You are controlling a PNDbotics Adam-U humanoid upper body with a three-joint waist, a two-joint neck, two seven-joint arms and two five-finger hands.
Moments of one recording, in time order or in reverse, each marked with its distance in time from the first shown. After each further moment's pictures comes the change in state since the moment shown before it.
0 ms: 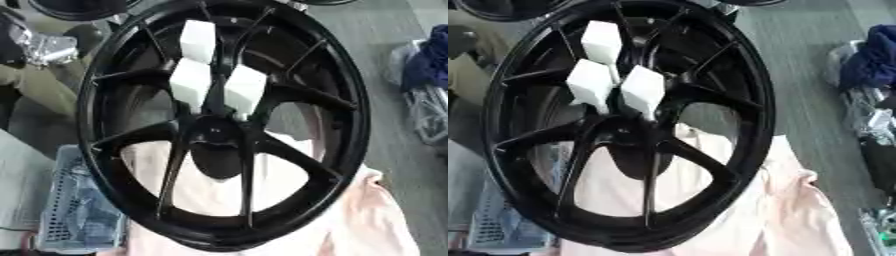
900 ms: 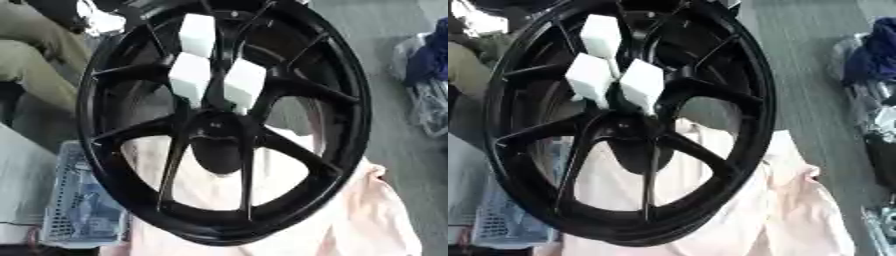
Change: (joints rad) left arm -0.111 -0.166 -0.039 0.200 0.018 0.031 -0.081; right arm -0.011 0.000 0.015 0.000 -0.022 0.010 0.013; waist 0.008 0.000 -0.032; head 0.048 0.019
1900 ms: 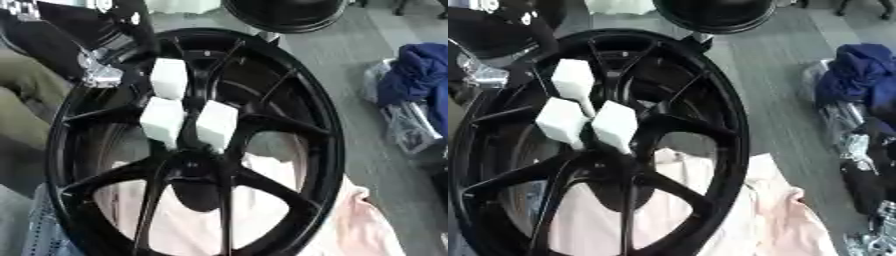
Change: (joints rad) left arm -0.011 -0.042 0.016 0.045 -0.036 -0.018 -0.046; right arm -0.034 0.015 0.010 0.001 -0.026 0.003 0.008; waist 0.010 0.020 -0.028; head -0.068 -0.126
